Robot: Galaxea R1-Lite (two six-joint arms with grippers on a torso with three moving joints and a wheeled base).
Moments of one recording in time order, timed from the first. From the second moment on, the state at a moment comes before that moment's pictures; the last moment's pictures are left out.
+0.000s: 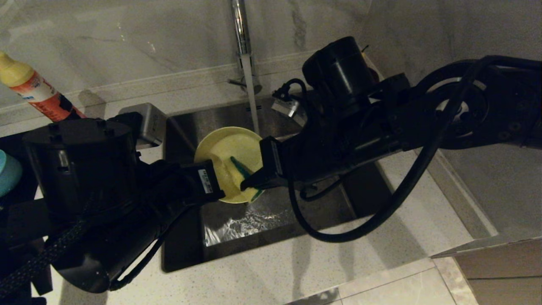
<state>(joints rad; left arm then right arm) -0.76 1.46 -0.76 -0.56 0.59 -0.28 0.83 1.98 -1.93 0.51 0.45 0.56</state>
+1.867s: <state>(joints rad) -0.72 1.47 -0.69 -0.62 0.58 -0.28 0.82 1.83 -1.89 0.52 0.45 0.54</state>
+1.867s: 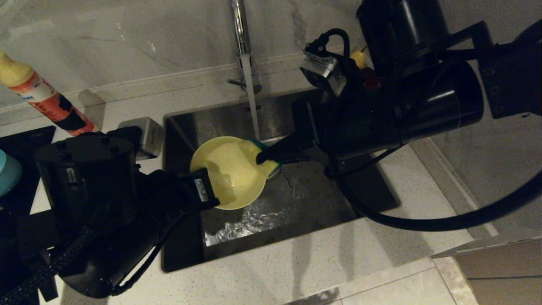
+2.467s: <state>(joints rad) -0.61 1.57 -0.77 -0.58 0.57 -0.32 0.77 1.61 -1.74 0.54 0.45 0.54</state>
